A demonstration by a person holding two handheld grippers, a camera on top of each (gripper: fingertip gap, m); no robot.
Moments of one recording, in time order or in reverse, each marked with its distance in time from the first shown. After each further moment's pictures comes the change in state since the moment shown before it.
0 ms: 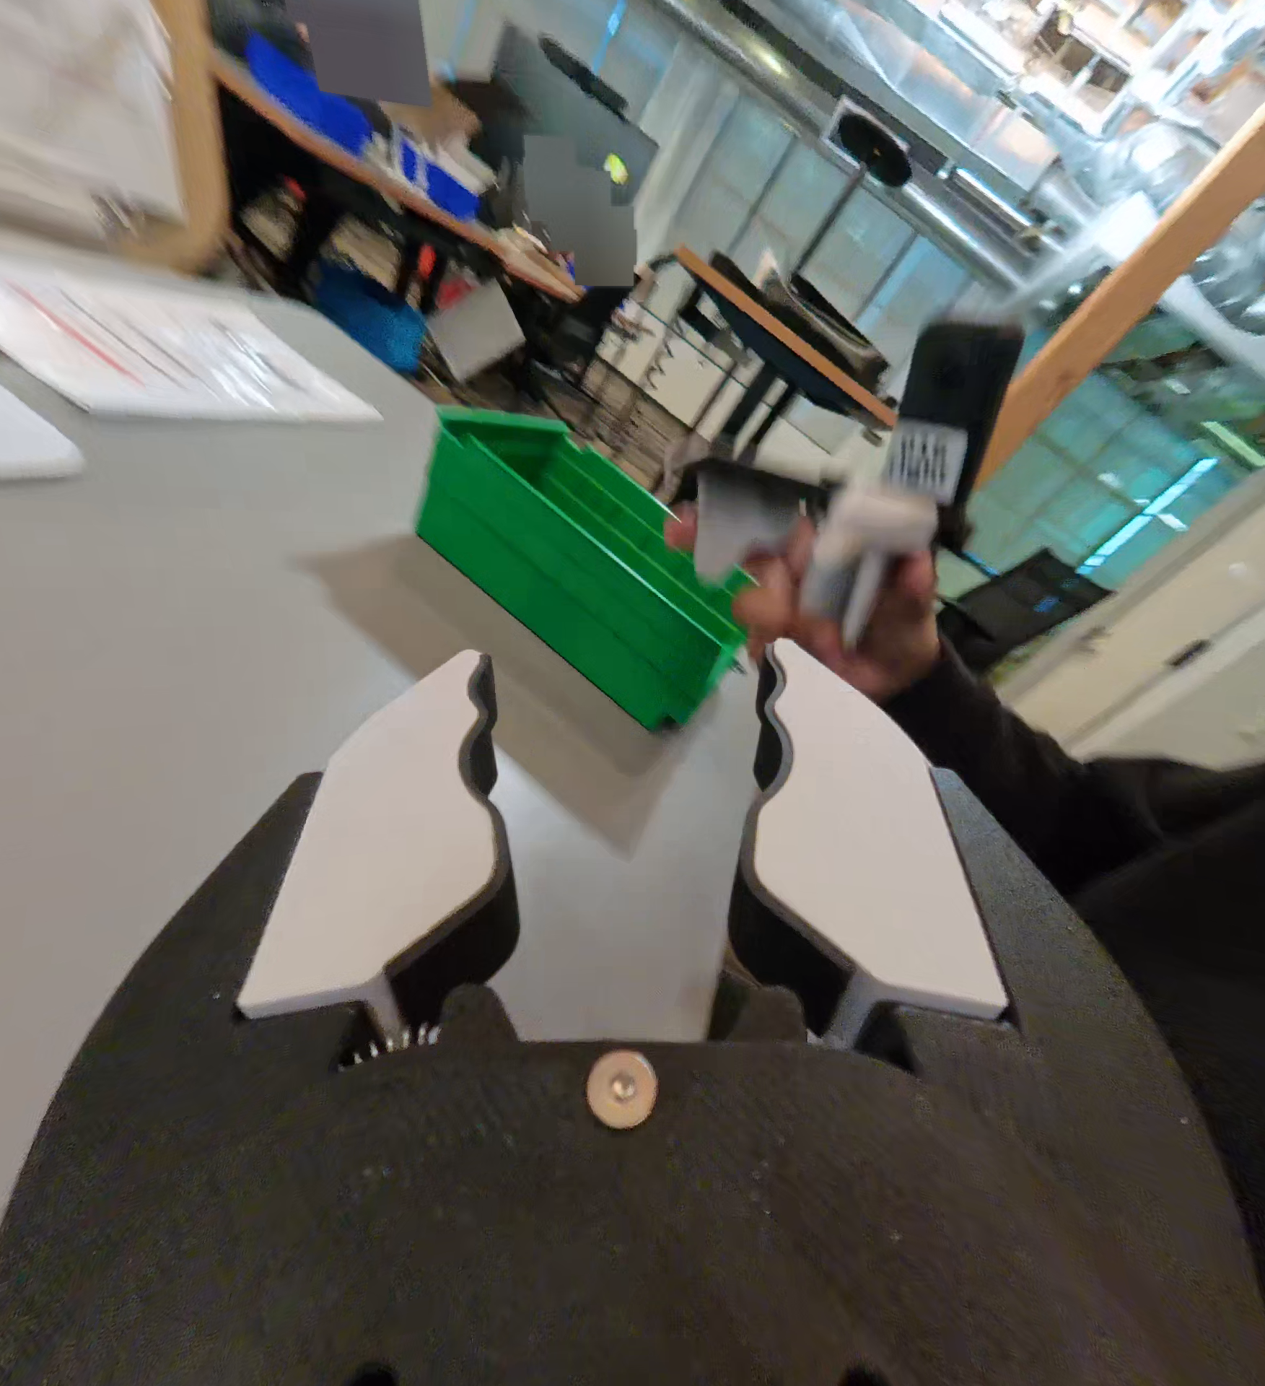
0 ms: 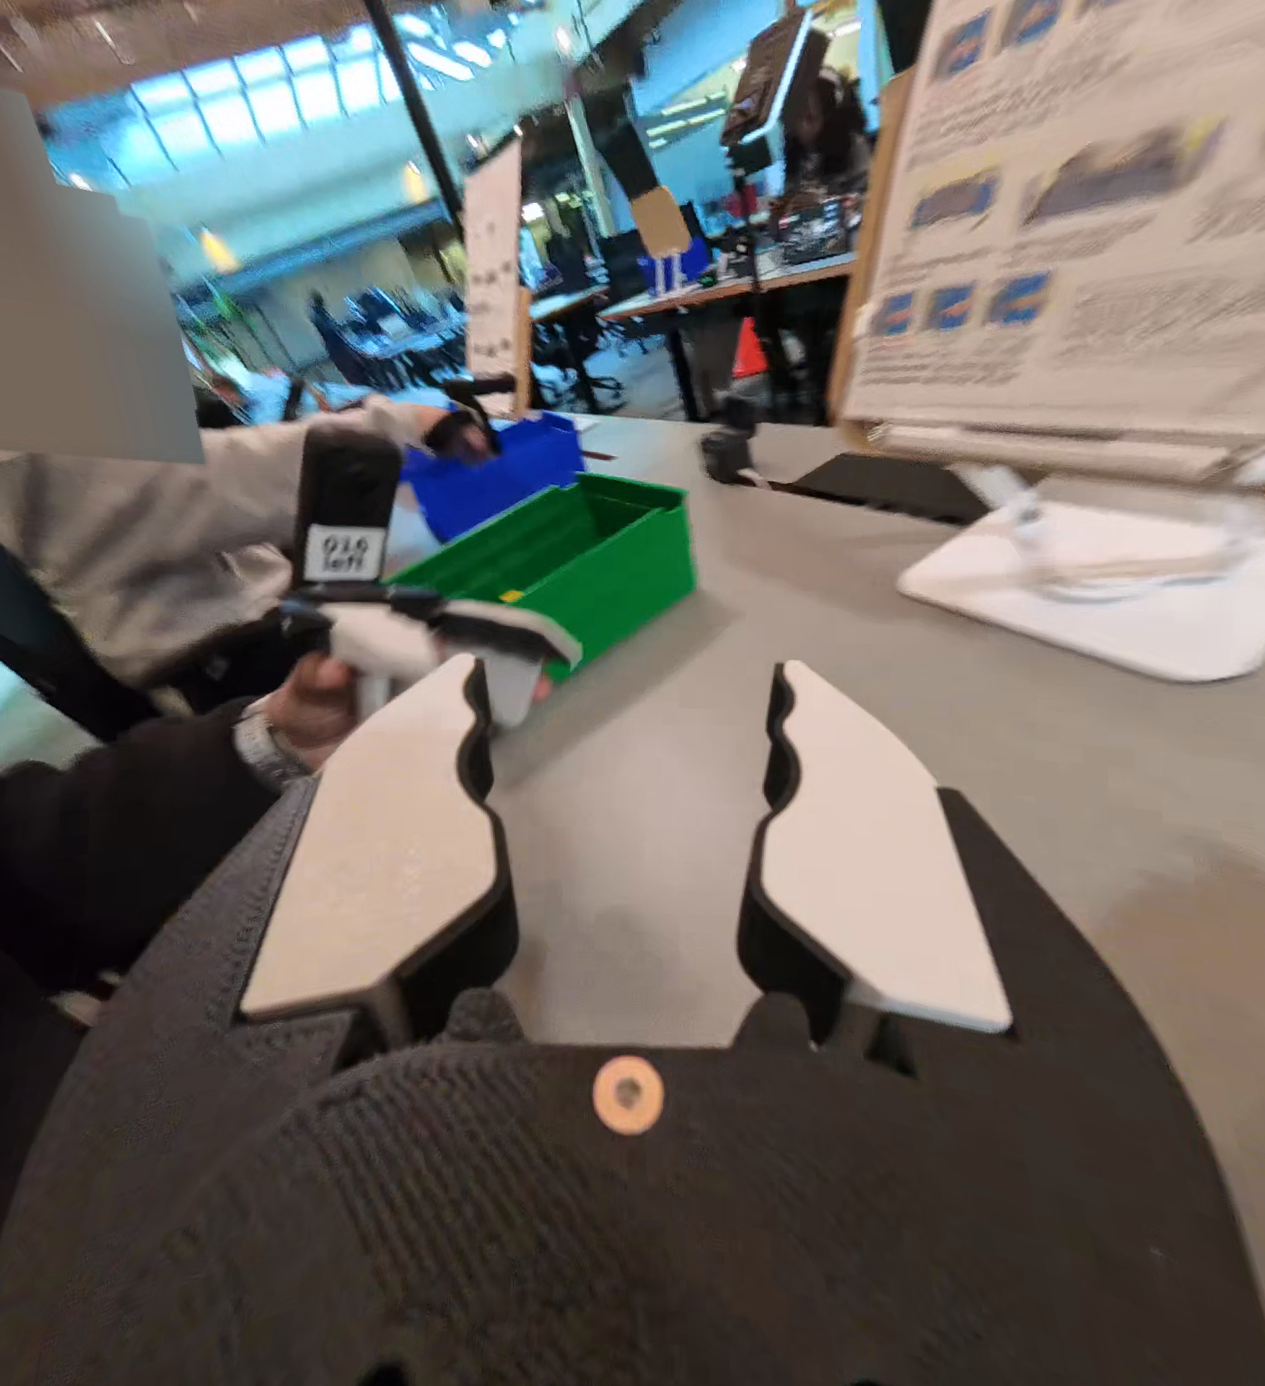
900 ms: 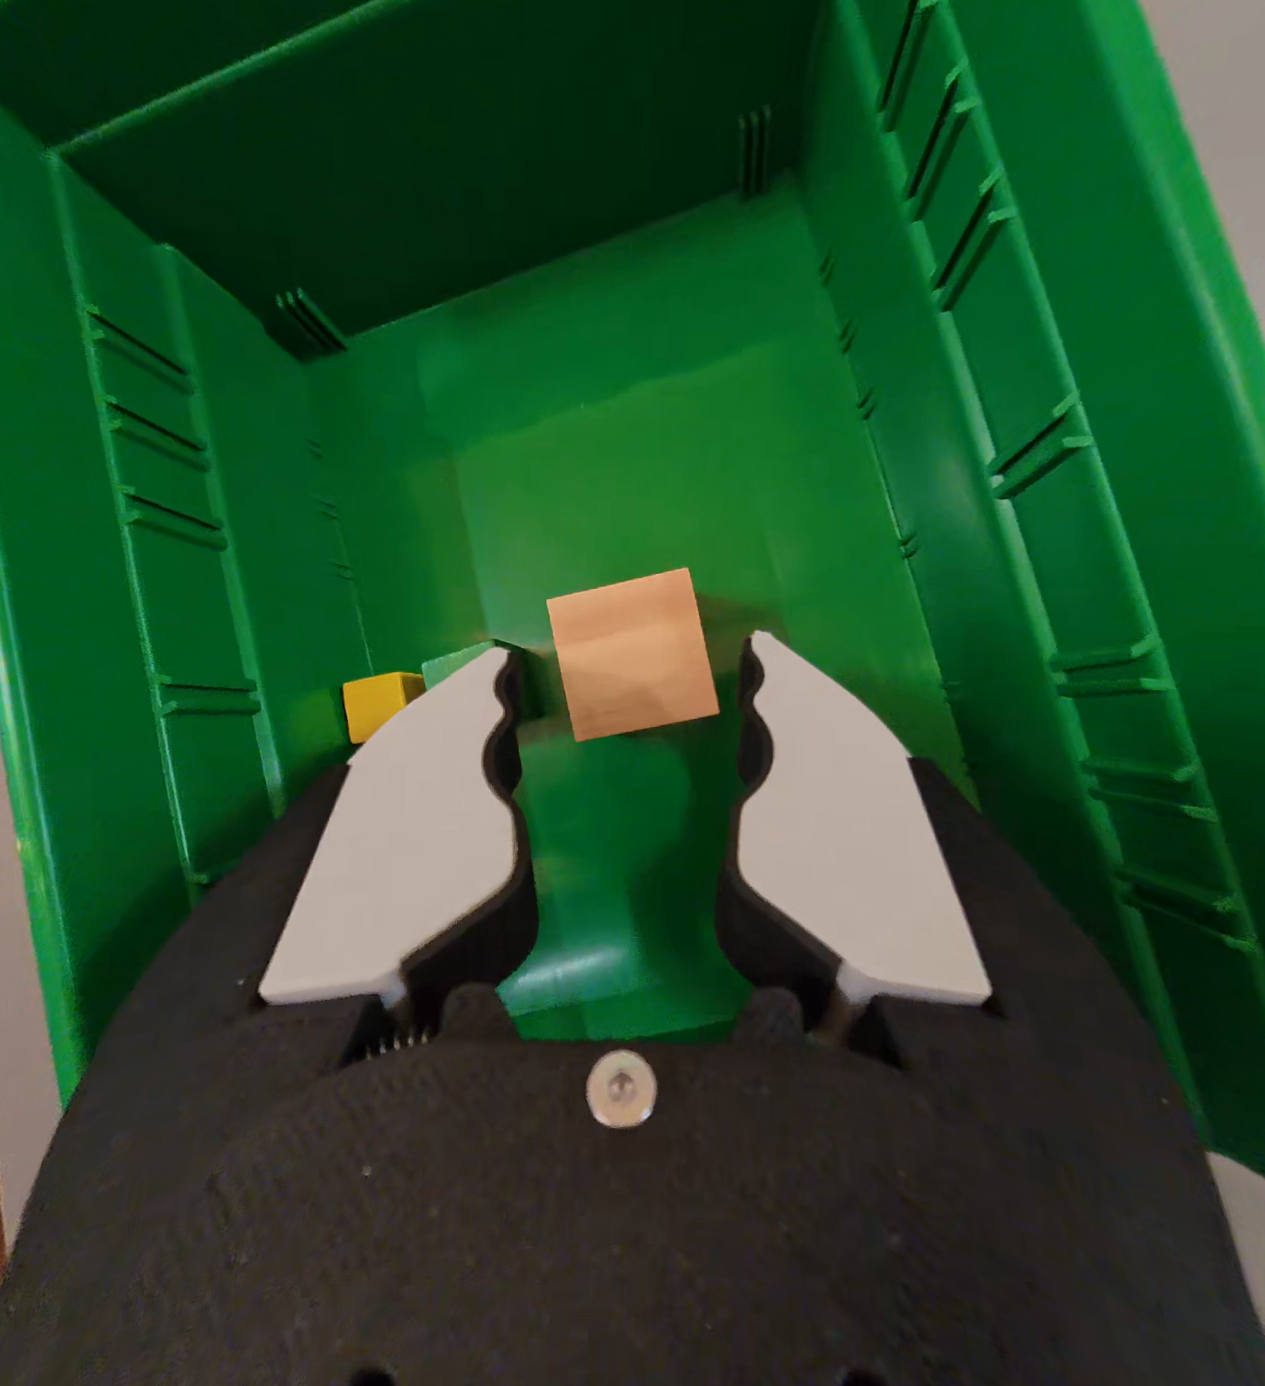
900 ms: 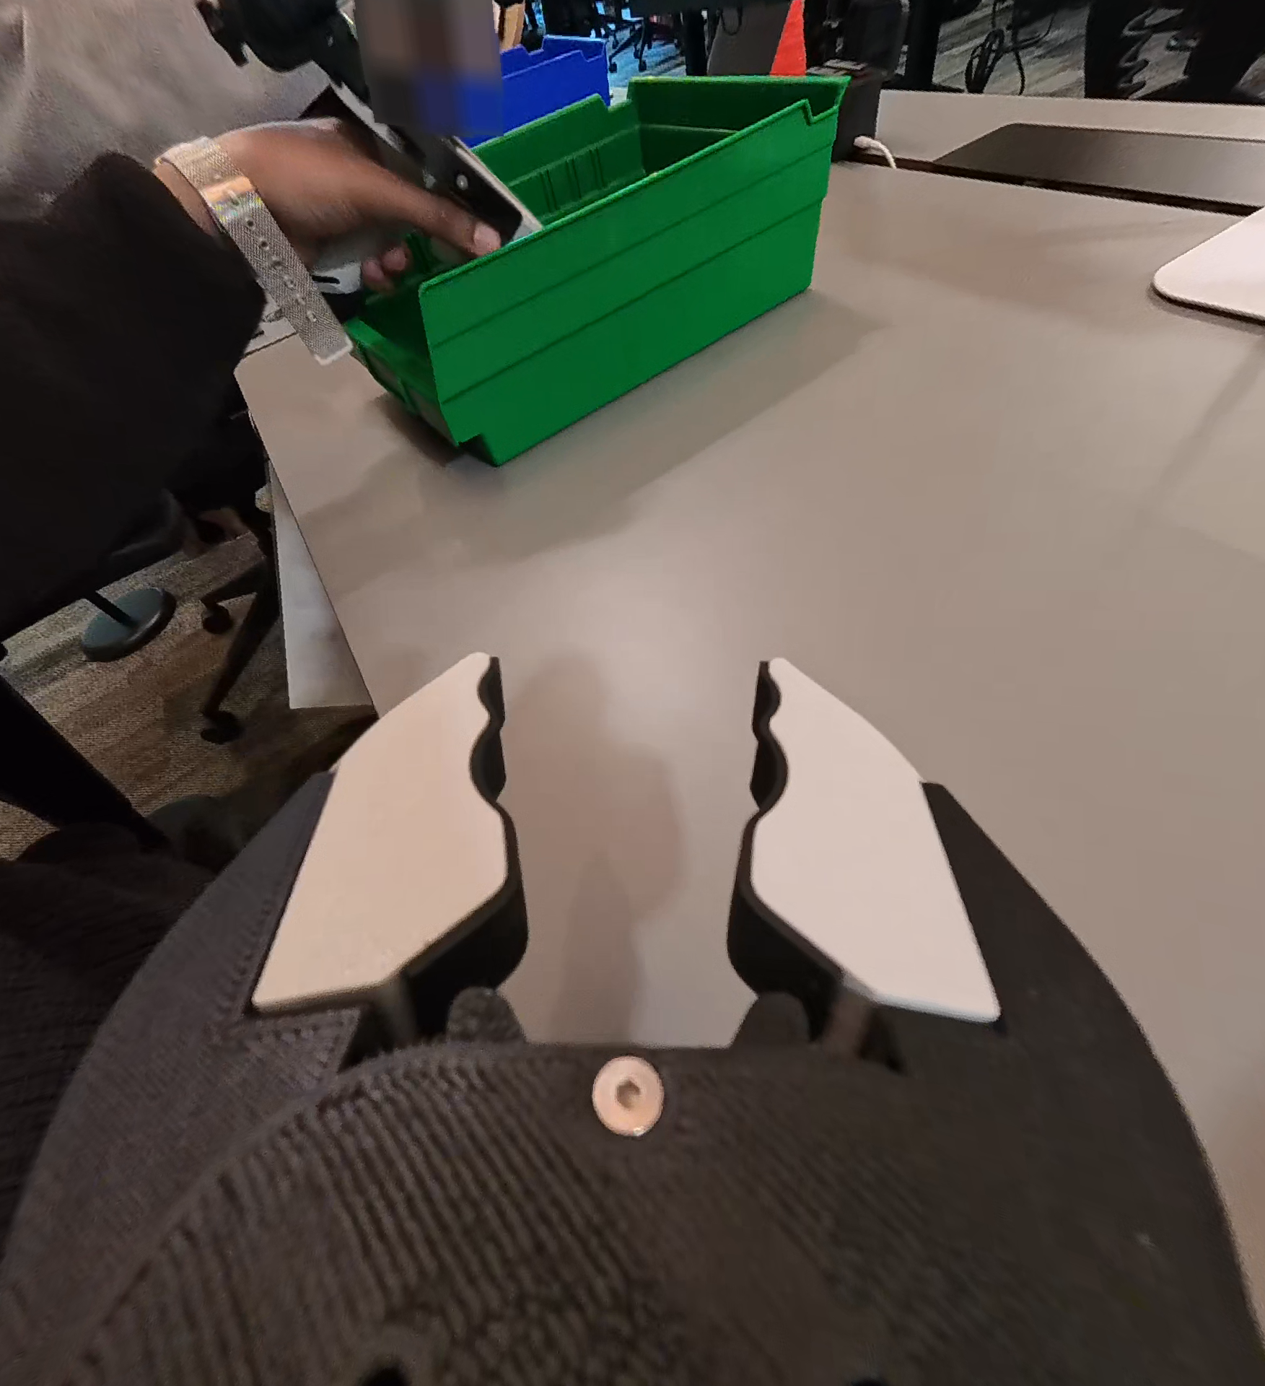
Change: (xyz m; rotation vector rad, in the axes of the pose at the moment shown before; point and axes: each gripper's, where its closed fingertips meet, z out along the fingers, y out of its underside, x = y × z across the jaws) left arm -0.246 0.019 -0.286 -0.590 -1.224 0.091; right arm -0.061 0.165 0.060 -0.276 0.034 -0.117
